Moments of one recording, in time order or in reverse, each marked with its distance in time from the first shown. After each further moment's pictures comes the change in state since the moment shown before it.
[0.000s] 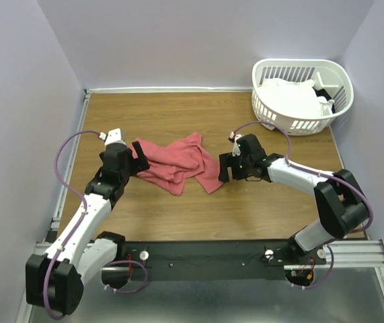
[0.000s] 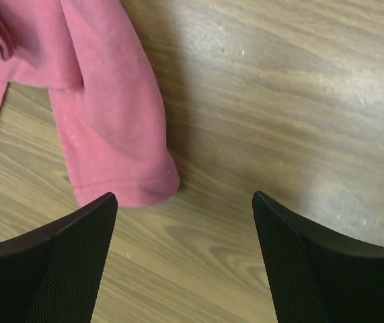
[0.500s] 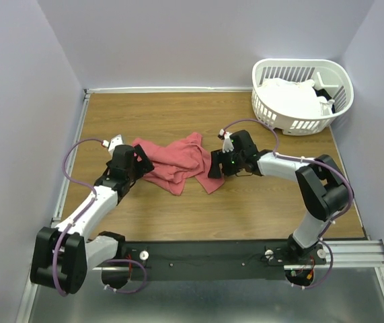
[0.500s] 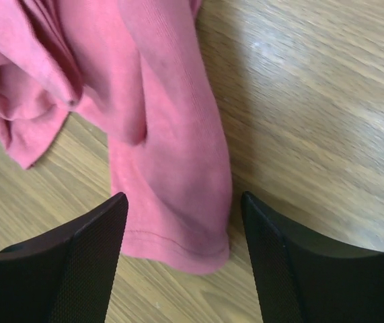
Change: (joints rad) left arm 0.000 0.186 -0.057 0.082 0.040 -0.215; right arm -0.018 0.188 0.073 0.167 -0.209 -0.018
